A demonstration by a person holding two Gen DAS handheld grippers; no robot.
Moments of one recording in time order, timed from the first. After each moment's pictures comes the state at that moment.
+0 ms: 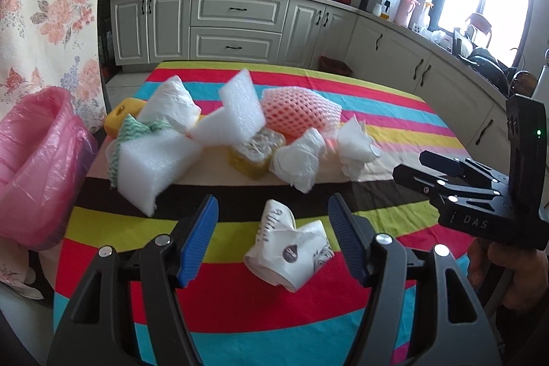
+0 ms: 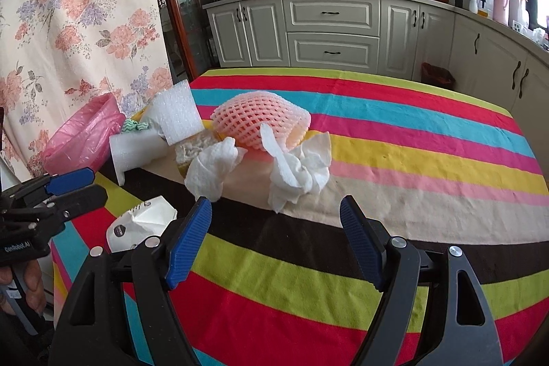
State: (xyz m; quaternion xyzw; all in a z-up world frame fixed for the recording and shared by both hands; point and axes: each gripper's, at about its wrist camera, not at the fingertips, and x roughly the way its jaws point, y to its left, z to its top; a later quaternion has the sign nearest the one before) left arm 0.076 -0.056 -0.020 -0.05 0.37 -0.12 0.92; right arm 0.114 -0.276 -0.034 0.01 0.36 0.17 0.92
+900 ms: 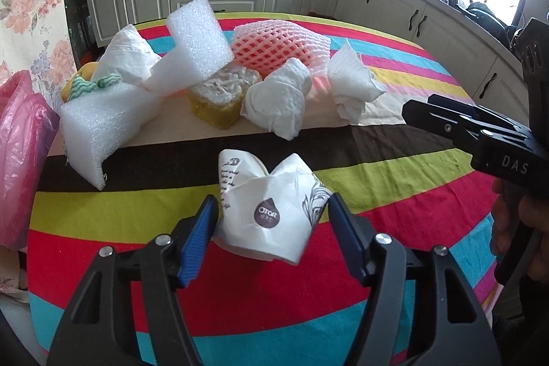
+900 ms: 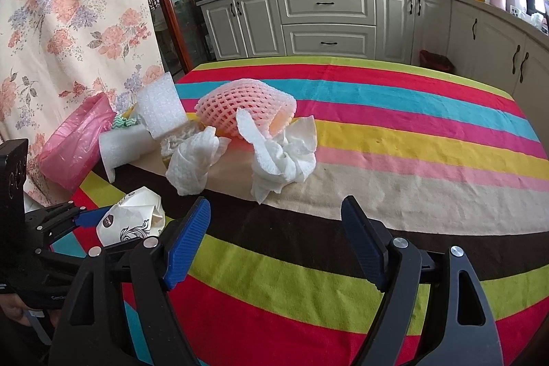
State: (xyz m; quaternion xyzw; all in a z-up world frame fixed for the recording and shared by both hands) left arm 0.098 -0.086 -0.072 0.00 0.44 -0.14 0.89; right arm 0.127 -0.292 -0.051 0.02 0.38 0.17 0.91
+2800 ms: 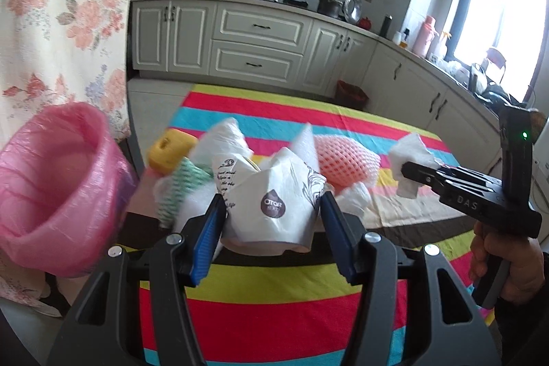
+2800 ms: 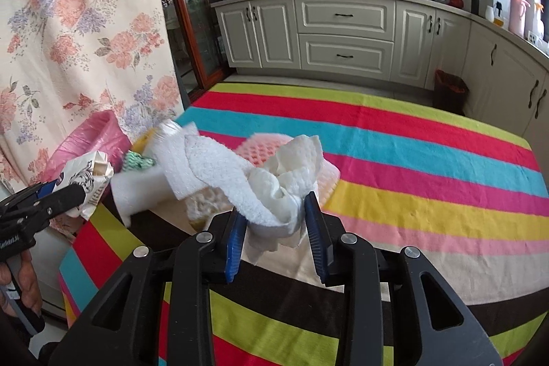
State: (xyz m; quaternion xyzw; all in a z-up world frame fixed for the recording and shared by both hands) left arm 0.099 0.018 0.021 -0.09 0.34 -0.08 0.93; right arm 0.175 -0.236 0.001 0.00 0.37 0.20 0.91
